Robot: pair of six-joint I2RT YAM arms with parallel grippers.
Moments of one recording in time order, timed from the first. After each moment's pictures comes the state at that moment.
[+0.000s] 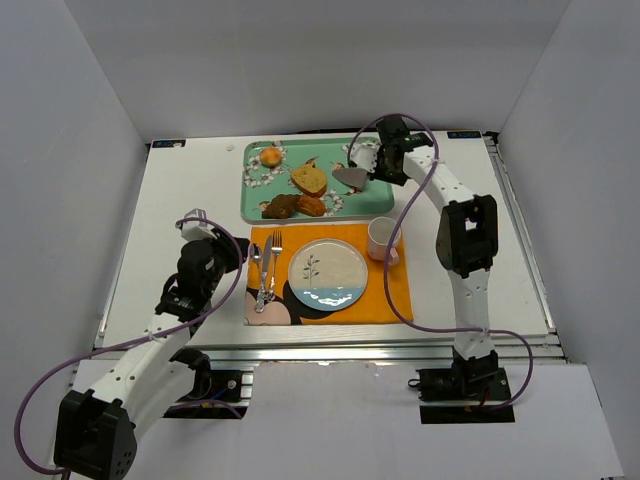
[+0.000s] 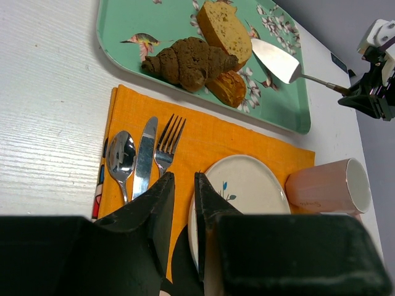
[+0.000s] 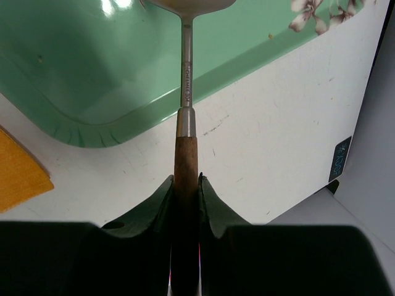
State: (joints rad) left arm -0.31 0.82 0.40 0.13 -0.11 -0.69; right arm 0.36 2.25 2.06 -0.87 0.07 -1.06
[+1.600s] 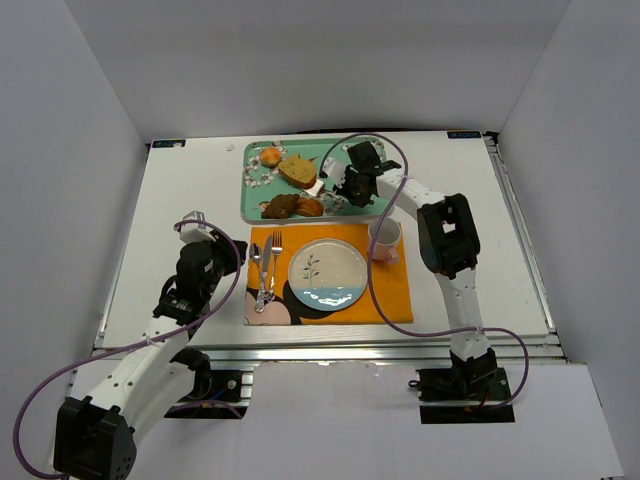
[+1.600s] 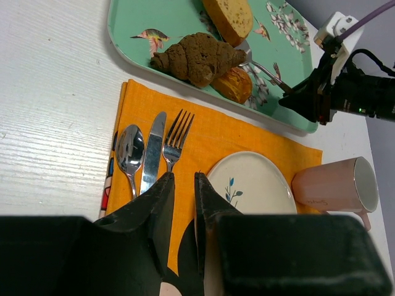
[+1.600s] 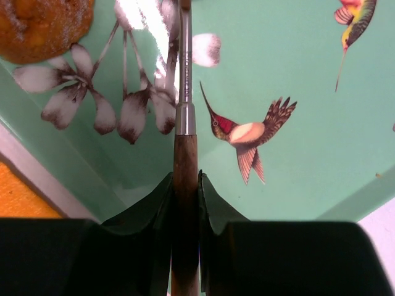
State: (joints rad) left arm -0.31 0.78 0.40 0.07 -0.13 -0.68; right arm 0.47 2.32 1.89 -0.53 -0.14 -0.73
